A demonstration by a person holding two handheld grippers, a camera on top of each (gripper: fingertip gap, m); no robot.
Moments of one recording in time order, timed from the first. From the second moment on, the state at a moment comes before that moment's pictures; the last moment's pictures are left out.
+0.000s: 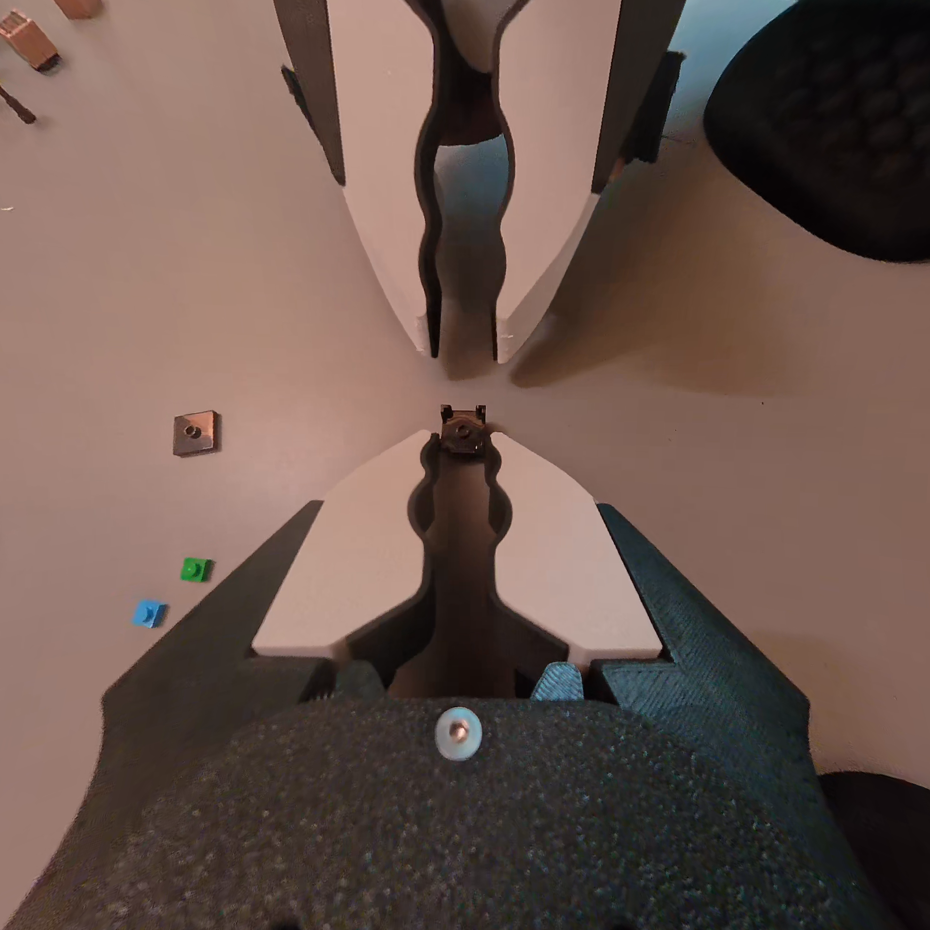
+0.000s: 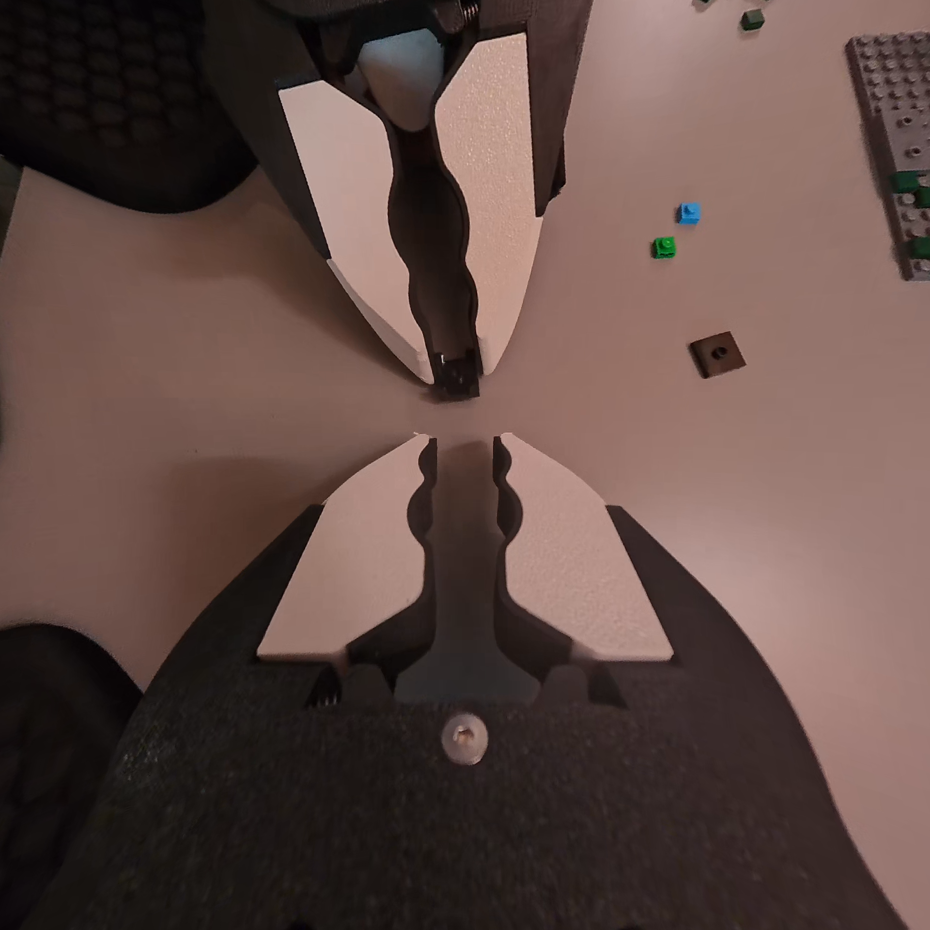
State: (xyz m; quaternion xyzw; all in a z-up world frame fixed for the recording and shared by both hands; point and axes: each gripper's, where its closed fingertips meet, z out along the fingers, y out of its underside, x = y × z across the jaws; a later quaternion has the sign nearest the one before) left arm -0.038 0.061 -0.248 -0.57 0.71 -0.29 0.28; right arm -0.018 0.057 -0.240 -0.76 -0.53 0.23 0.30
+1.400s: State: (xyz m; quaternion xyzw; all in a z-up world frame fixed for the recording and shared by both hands) left arm -0.053 0.065 -0.234 -0.57 0.69 -0.33 0.29; right arm -0.053 0.066 -0.240 -0.74 -0.54 0.23 0.33
